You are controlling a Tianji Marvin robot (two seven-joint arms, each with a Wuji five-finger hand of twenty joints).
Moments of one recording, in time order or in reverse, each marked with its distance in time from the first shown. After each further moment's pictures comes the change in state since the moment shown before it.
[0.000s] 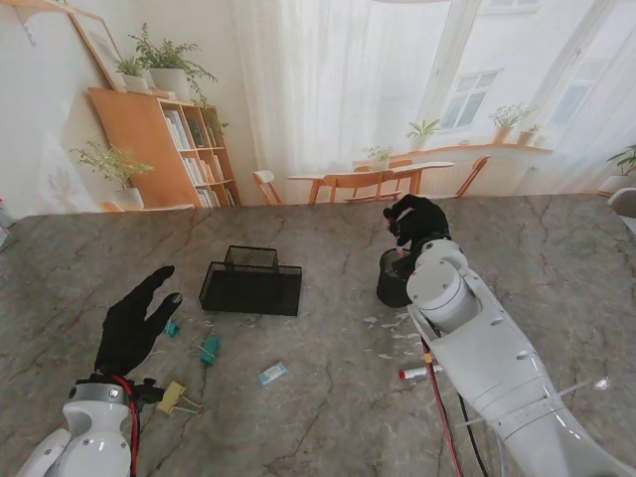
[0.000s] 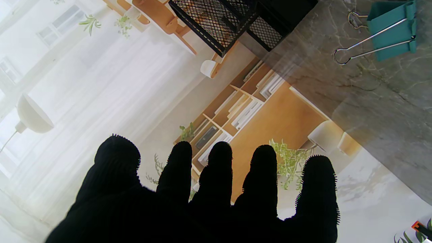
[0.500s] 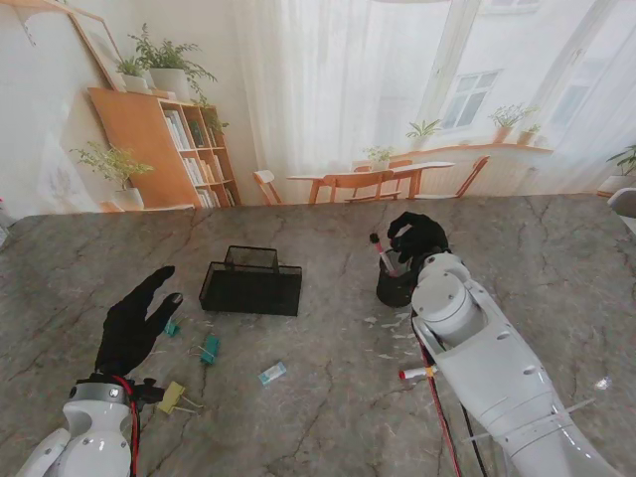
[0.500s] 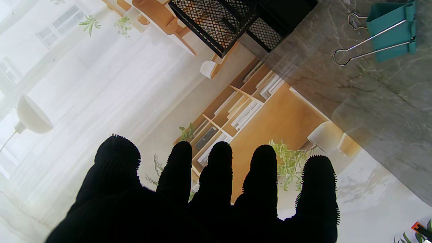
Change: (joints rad) left arm -0.001 0.000 0.000 0.001 -0.002 0.001 -0.003; right arm -0.059 0.018 0.019 -0.042 -0.006 0.028 0.074; left_hand 0.000 0.000 0.000 -0.005 0.000 0.000 0.000 0.000 0.000 0.000 0.000 0.000 0.000 0.000 0.000 0.000 0.000 0.000 0.000 0.000; right_hand 0.063 0.146 -0.077 0.037 -0.009 -0.040 -0.074 0.039 -0.121 0.089 -0.060 0.034 -0.082 0.071 -0.021 0.068 -0.061 0.048 0.000 -0.013
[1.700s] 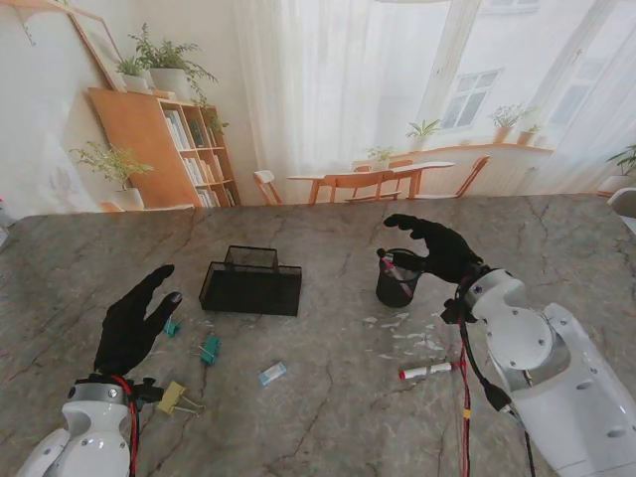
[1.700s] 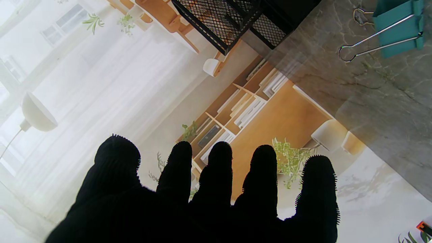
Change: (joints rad) left arm 0.001 -0.001 -0.004 0.001 0.004 -0.018 0.006; right arm -0.270 0.156 0.256 -0.303 -0.322 -0.508 0.422; left_hand 0.000 0.000 0.000 -0.002 0.000 0.000 0.000 0.000 0.000 0.000 0.000 0.000 0.000 0.000 0.000 0.000 0.000 0.000 0.000 0.000; right_hand -0.223 0.447 -0.695 0.092 -0.412 0.090 -0.801 -0.110 -0.653 0.050 -0.635 -0.263 -0.722 0.063 -0.693 -0.091 -0.980 0.070 -0.528 0.035
